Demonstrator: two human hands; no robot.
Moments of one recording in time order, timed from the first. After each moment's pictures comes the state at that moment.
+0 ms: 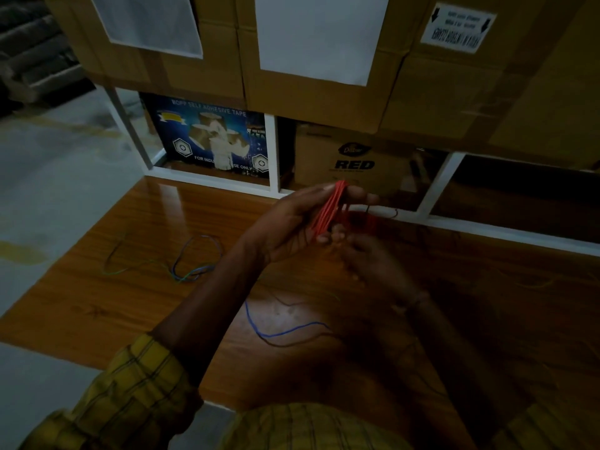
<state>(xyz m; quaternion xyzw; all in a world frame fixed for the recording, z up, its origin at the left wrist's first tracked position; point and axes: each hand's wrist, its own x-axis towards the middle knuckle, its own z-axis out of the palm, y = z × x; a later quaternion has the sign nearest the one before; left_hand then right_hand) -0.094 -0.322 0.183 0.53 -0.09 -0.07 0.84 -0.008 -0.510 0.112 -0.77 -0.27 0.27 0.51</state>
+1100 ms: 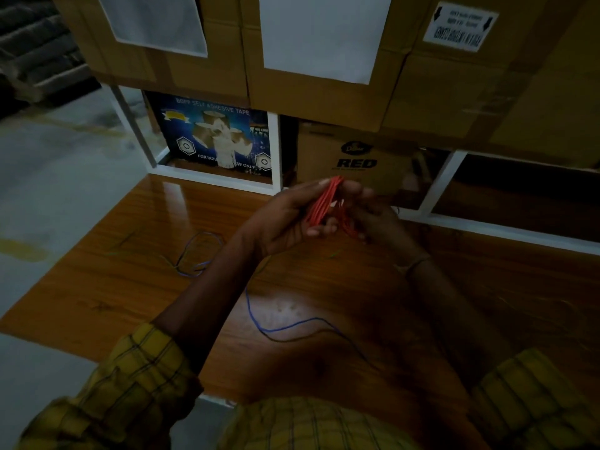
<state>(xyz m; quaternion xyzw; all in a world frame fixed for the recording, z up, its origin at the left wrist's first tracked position) -0.093 -0.309 0.177 0.53 -0.07 -0.07 0.84 0.037 -0.485 0.131 -0.75 -0.22 0.23 0.59</state>
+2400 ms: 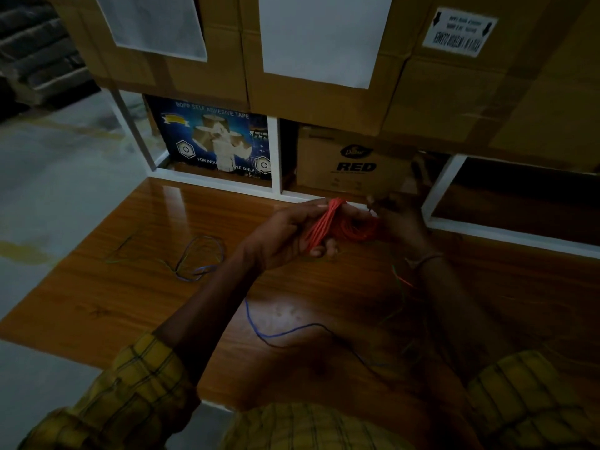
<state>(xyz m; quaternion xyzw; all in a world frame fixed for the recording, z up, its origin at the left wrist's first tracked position) -0.107 -0.315 0.171 0.57 -0.05 -0.10 0.81 0.071 -0.496 0.127 -0.79 -0.18 0.12 0.58</state>
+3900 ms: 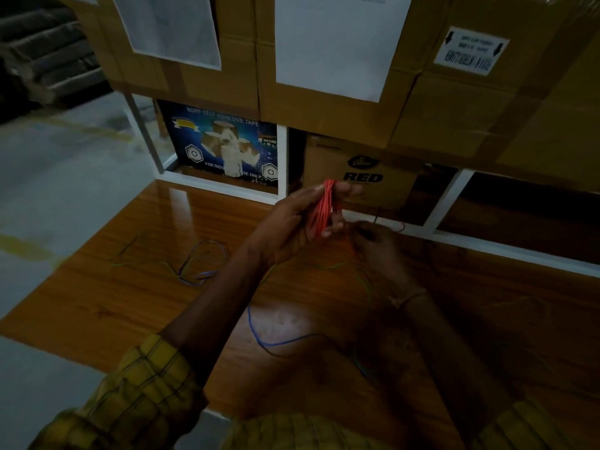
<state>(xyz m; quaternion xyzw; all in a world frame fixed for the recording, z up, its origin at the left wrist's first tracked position) -0.084 -0.305 0.174 0.50 -0.07 0.02 0.86 0.012 -0.478 0.126 -0.77 -0.22 0.18 0.58</state>
